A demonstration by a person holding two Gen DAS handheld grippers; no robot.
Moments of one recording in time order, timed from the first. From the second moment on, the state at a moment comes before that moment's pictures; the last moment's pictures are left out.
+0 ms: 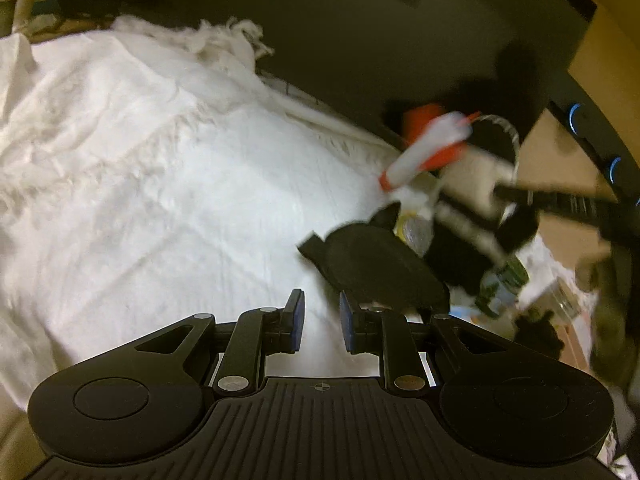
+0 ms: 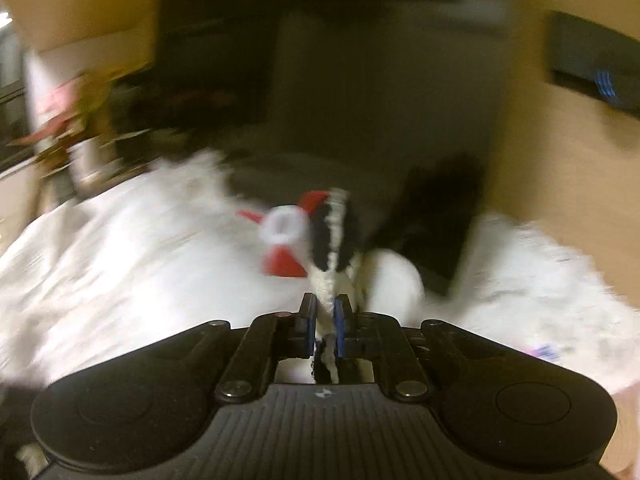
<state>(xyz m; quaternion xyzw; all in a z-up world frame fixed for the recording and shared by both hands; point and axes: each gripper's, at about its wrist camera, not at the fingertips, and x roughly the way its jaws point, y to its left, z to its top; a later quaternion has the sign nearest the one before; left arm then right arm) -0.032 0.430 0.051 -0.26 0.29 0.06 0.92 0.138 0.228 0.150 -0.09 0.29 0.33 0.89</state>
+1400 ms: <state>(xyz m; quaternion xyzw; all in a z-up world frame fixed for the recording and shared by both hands) 0.089 0.187 0.026 -0.04 0.40 -0.10 0.91 0.051 0.001 0.045 -0.06 0.43 0.04 0.90</state>
